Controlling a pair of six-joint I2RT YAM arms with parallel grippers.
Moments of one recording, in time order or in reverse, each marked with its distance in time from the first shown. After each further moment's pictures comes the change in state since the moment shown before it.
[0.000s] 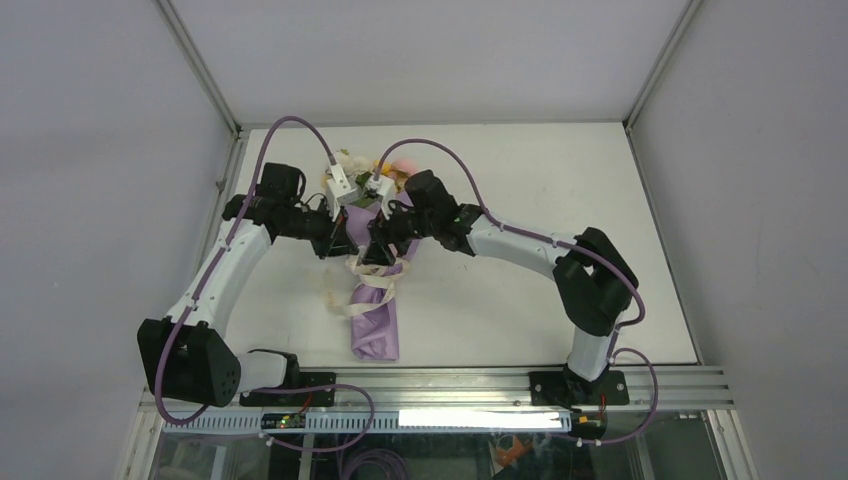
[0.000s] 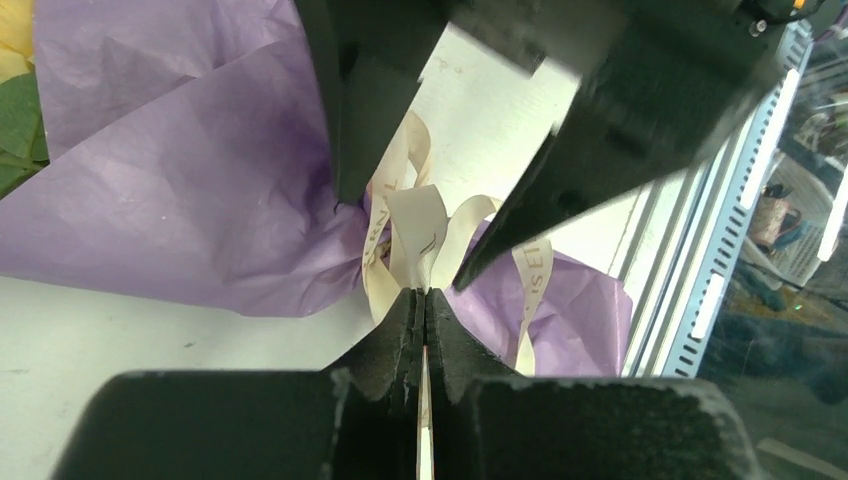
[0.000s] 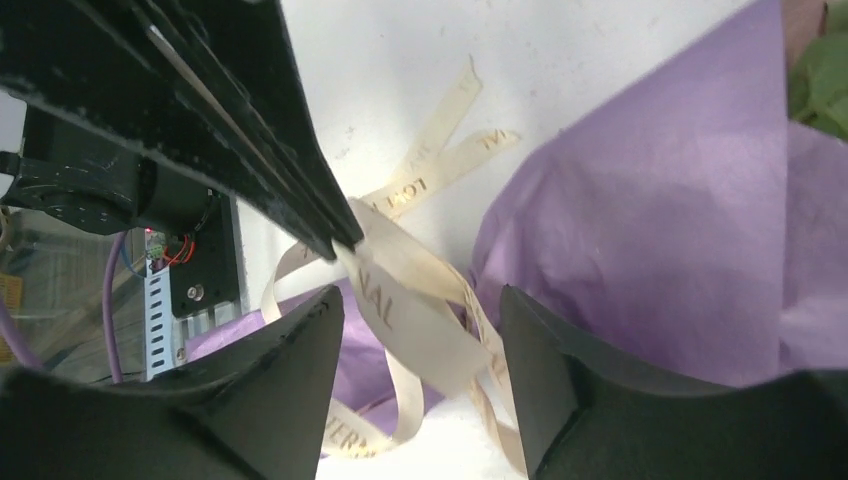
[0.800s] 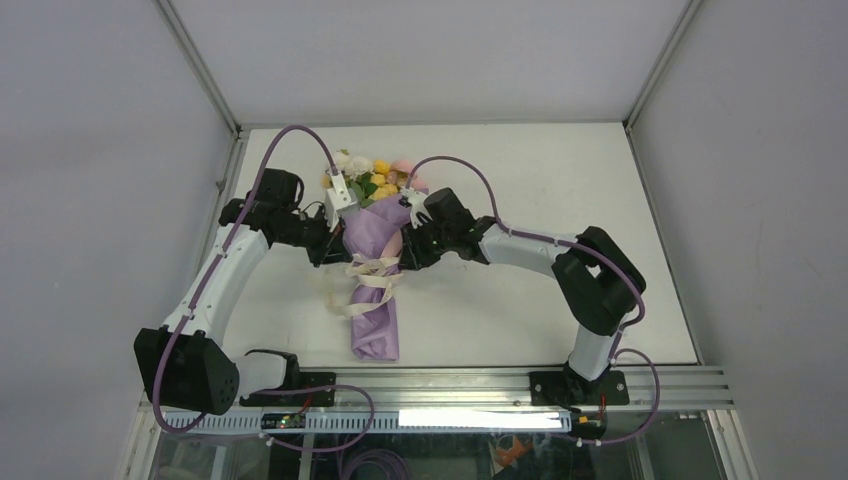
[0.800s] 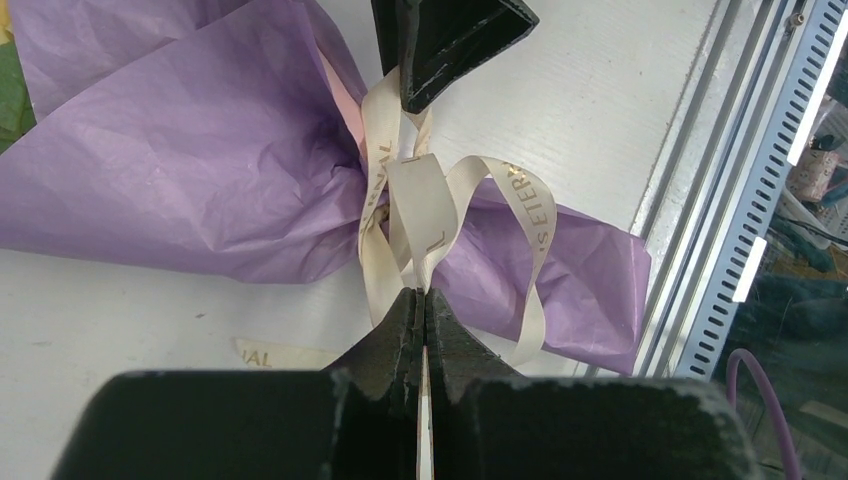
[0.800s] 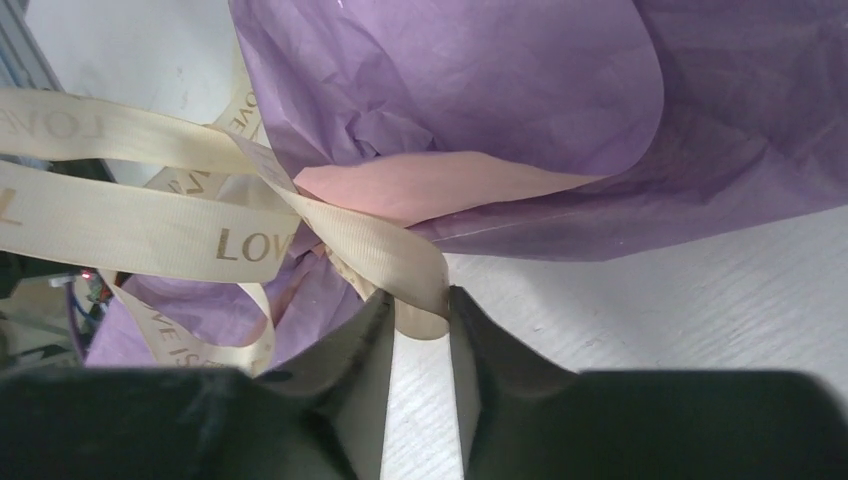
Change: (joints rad) left arm 0.000 -0.038 -0.015 -0.085 -0.054 0.131; right arm -0.071 -0.039 -0.193 -0.099 0.203 0.222
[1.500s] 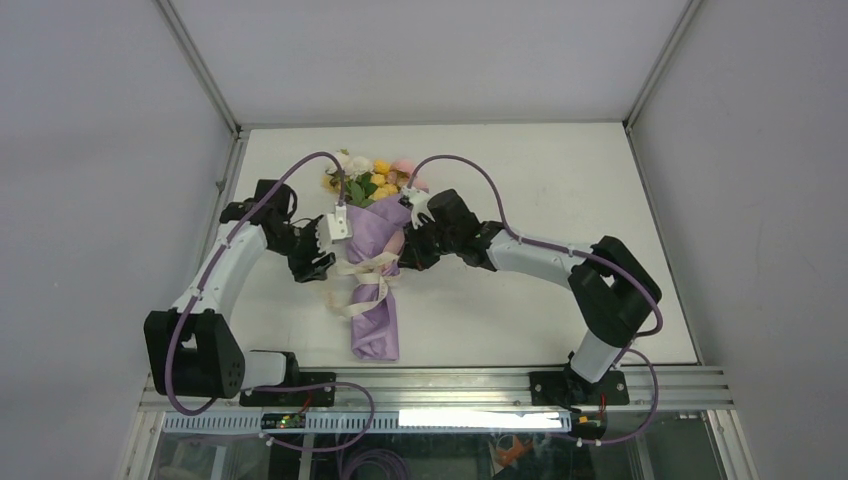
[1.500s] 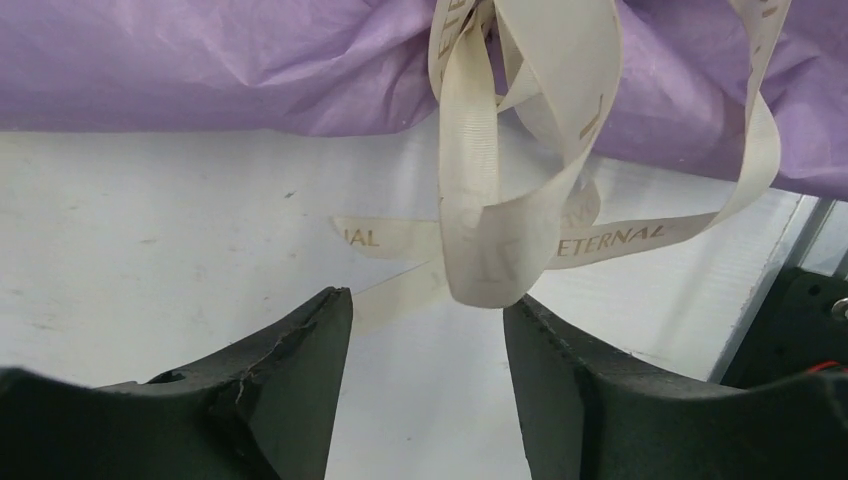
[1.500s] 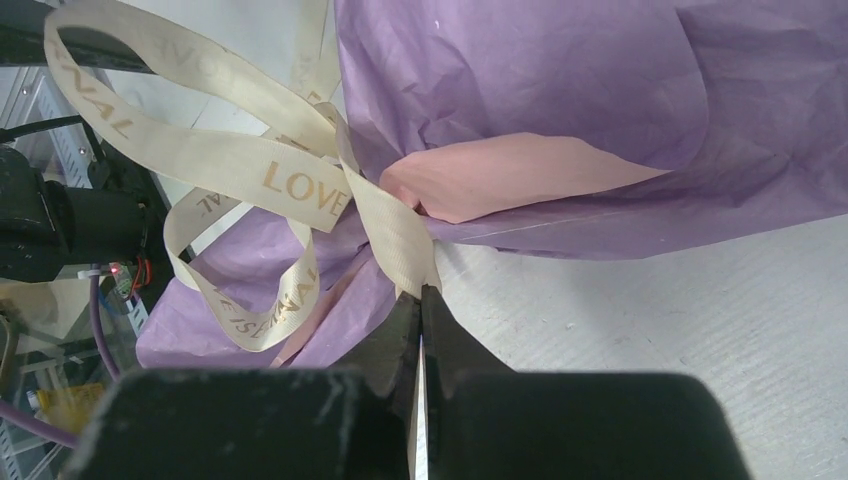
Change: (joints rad) left arm 0.097 0.061 -0.094 -0.027 -0.241 0.450; right arm 0.024 -0.088 -0.055 0.062 0.014 0.011
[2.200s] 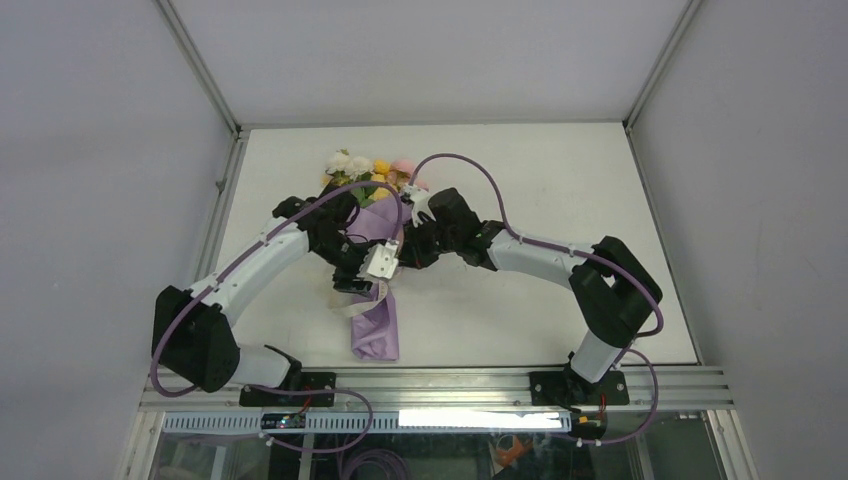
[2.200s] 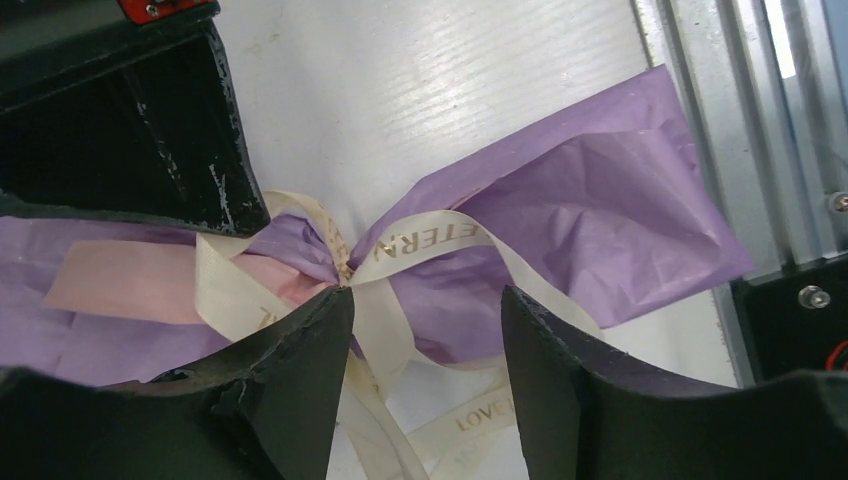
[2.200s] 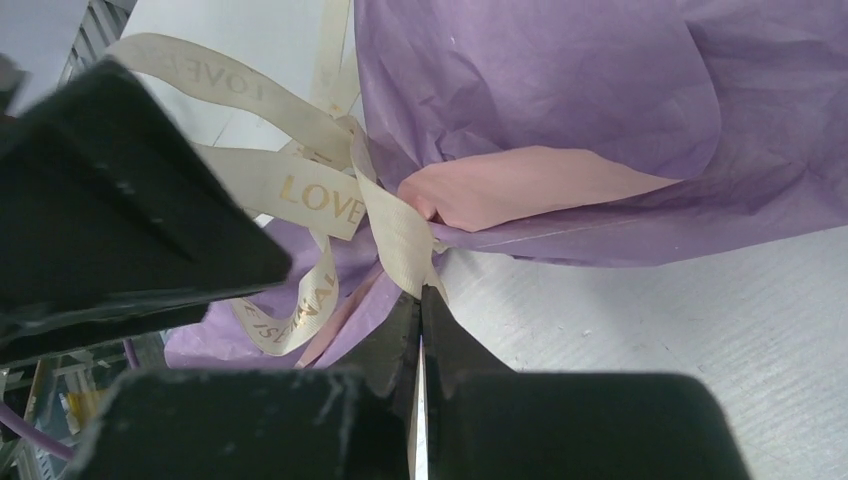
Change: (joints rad) left arm -0.413 0.034 0.092 -0.101 0.146 0.230; right arm 0.000 -0.006 0.000 0.016 -0.023 0.036
